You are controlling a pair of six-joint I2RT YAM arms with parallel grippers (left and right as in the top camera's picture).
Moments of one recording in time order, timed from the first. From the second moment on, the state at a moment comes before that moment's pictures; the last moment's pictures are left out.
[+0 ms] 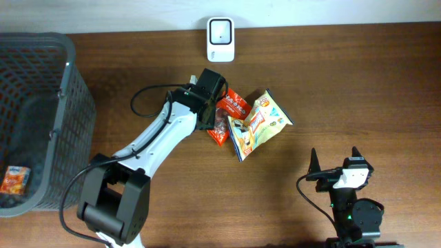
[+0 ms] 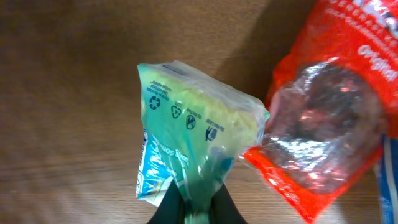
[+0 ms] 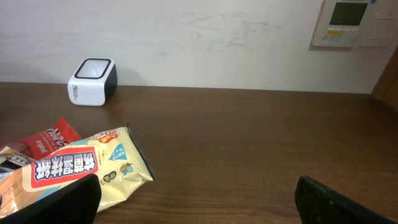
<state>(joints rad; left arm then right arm) -0.50 1.89 1.43 -0.83 -0.27 -0.35 -0.01 0.01 0.01 -0.08 0.00 -0.03</state>
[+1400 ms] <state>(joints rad) 0.57 1.64 1.92 -1.28 -0.34 -0.28 -0.01 0.01 0.01 -0.08 0.00 -0.03</state>
